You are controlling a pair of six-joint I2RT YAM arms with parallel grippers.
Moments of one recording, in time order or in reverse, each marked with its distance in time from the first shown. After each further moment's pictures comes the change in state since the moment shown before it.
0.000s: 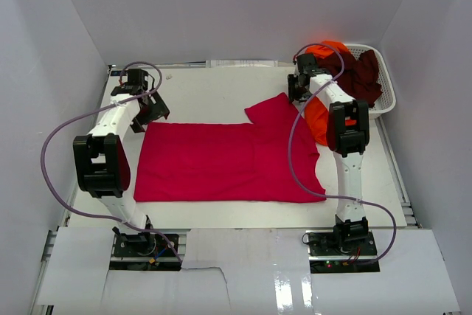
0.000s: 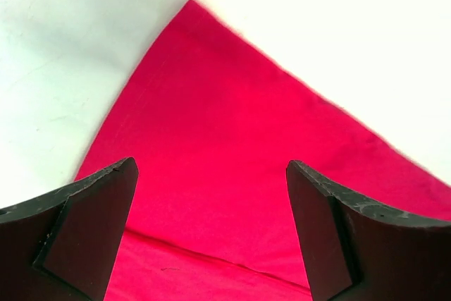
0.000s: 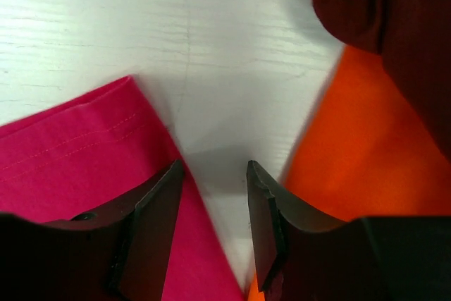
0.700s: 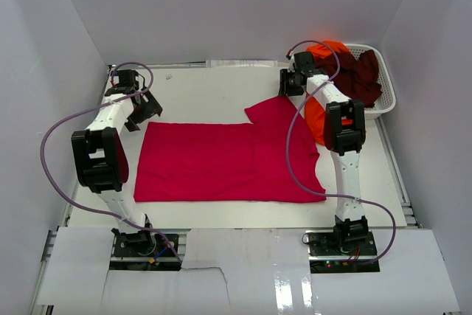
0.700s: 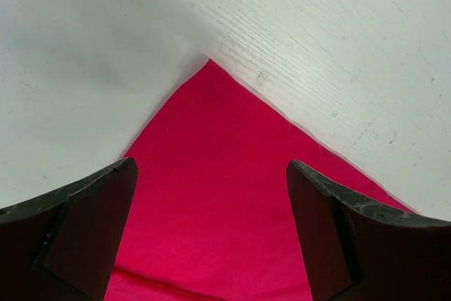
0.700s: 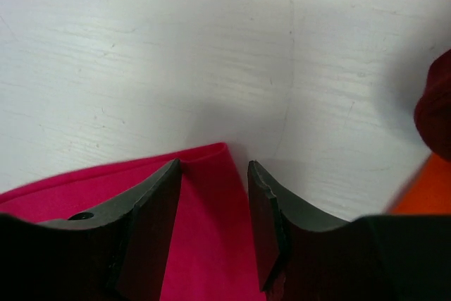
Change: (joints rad) left arm 0.076 0.065 0.015 0.104 0.033 0.012; right arm 0.002 0.061 0.056 0.125 -0.193 0.018
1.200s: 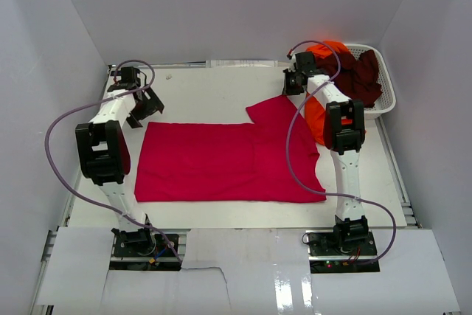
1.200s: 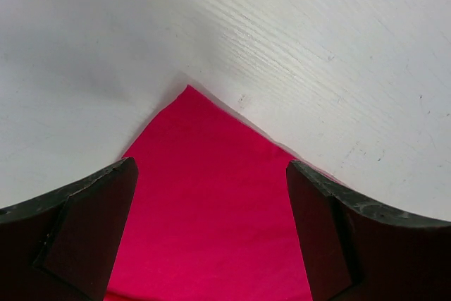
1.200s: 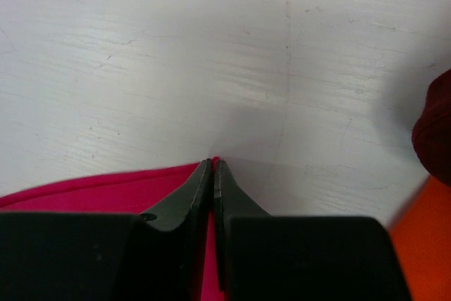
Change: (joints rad) left arm 0.003 0.089 0.079 0.002 0.024 -0.001; right arm -0.008 0.034 0.037 0.025 -0.042 -0.003
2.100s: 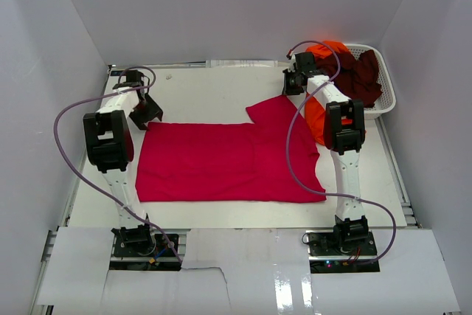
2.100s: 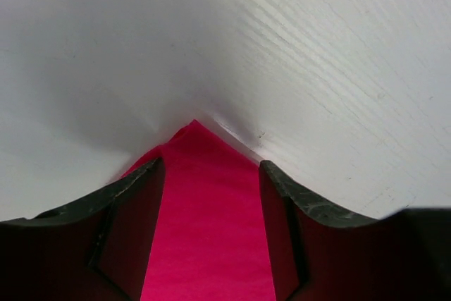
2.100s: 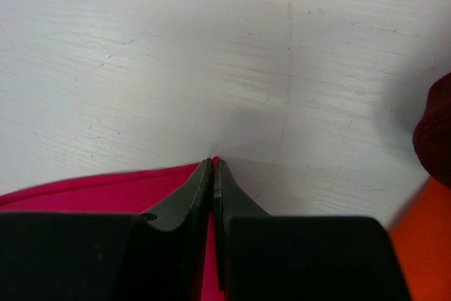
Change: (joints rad) left arm 0.008 0.184 0.110 -0.069 0.013 -0.065; right arm 0.000 -0.004 -0.013 0.013 0.003 -0.010
